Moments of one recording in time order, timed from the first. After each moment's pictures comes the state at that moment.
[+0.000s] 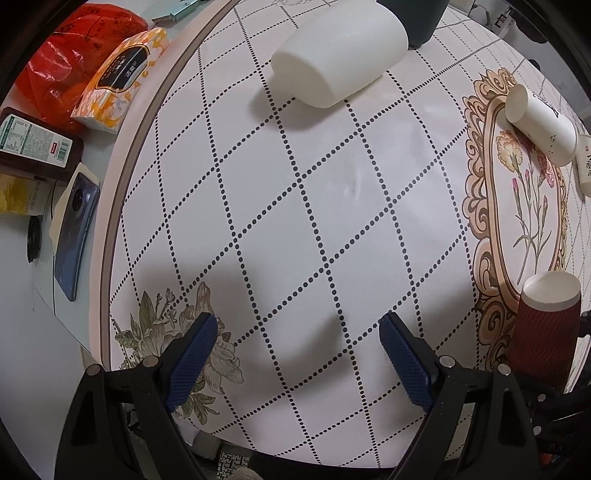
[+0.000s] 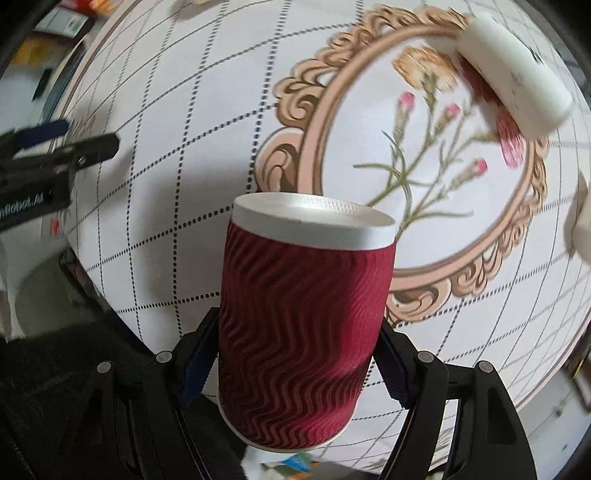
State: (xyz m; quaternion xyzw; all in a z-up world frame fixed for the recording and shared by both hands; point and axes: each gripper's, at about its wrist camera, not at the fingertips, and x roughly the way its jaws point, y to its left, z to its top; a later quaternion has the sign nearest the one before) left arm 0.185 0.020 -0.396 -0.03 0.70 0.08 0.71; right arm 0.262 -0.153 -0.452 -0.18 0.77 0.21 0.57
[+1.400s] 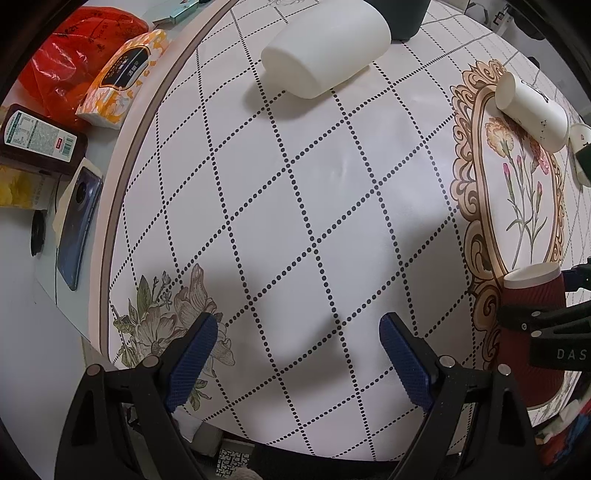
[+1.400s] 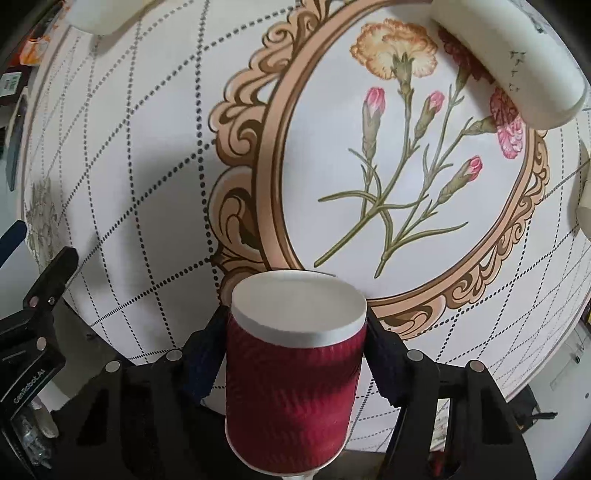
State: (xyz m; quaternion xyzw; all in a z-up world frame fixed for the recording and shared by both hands) left arm 0.163 0.030 -0.399 -0.02 0.70 0.08 0.71; right arm 0.339 -0.121 -0.475 -0.15 0.81 0.14 0.55
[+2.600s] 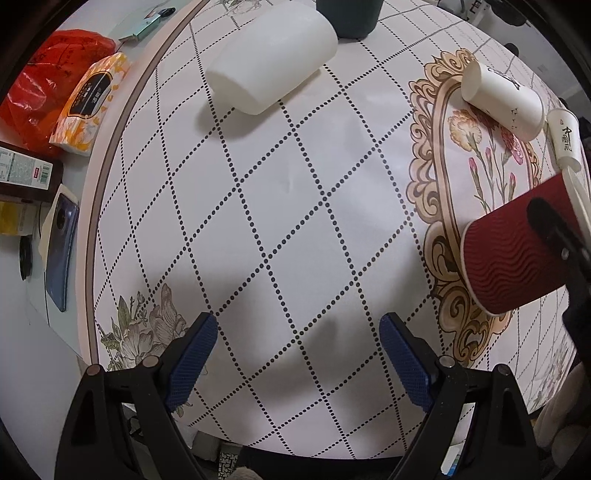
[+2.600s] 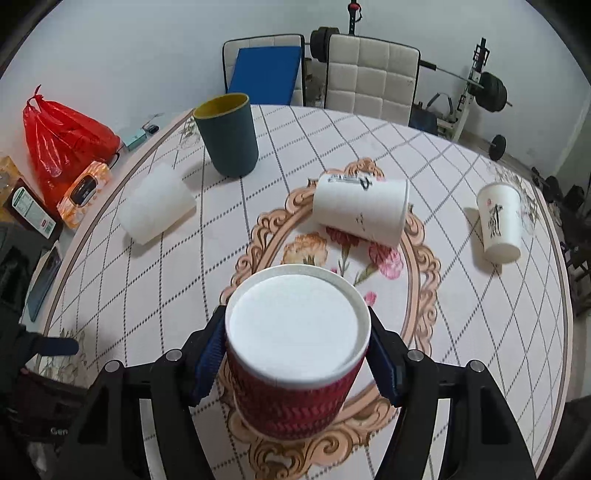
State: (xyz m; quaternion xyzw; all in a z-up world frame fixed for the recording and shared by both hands) left arm 0.179 0.001 -0.393 -0.02 0.70 0.04 0.71; right arm 0.311 -0.172 -0.369 -0.03 0.51 0.08 0.86
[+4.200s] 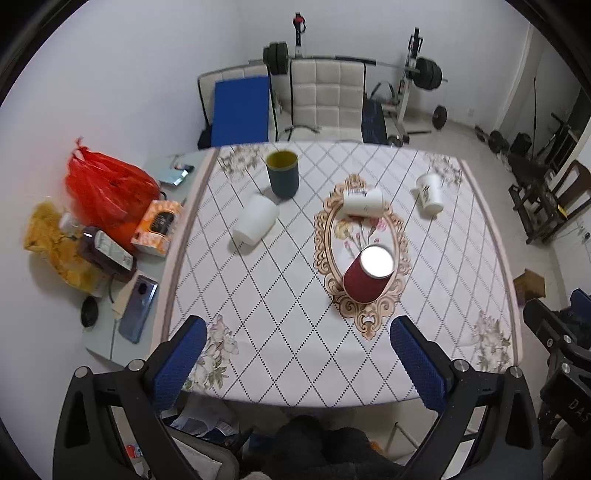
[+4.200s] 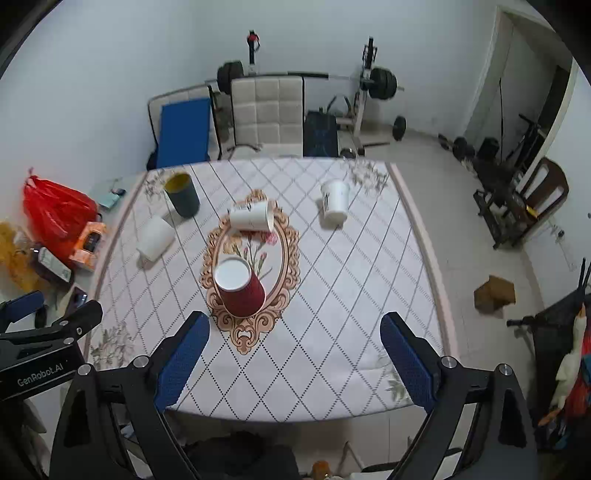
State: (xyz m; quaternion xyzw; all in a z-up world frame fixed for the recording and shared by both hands) left arm 0.035 -0.031 -0.128 0.03 0.51 -0.02 0.86; right arm 0.100 -0.234 -0.125 0.02 0.47 -0.08 0.88
